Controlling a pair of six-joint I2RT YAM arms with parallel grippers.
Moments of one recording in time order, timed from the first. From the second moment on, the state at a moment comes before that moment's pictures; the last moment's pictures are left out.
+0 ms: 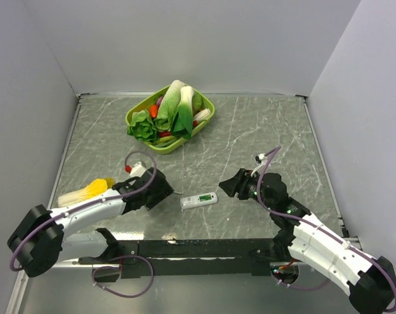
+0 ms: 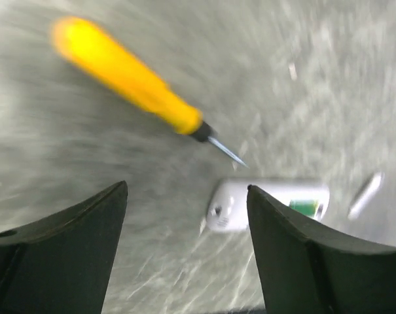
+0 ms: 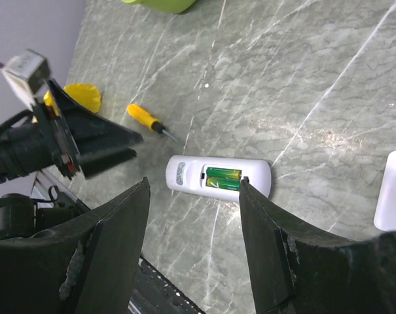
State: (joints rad) left arm -0.78 1.16 0.55 -0.34 -0.25 -1.31; right arm 0.62 0.67 0.33 -0.02 -0.08 0.76
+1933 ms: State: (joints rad) left arm -0.57 1.32 0.76 -0.32 -0.25 -0.97; right arm 0.62 0.66 0.34 0.09 -0.32 0.58
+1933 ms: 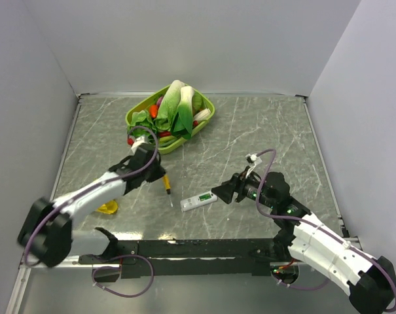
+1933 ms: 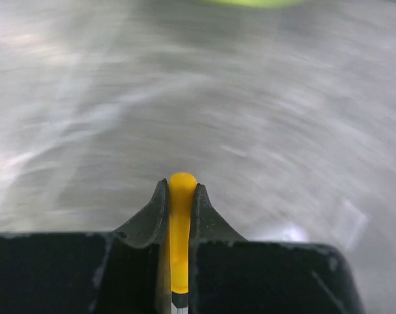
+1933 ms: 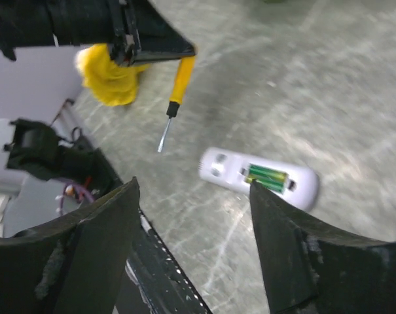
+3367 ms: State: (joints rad) left arm -0.66 0.90 0.69 0.10 0.50 -0.71; right arm 0.81 0.91 0.44 0.53 -0.27 0.83
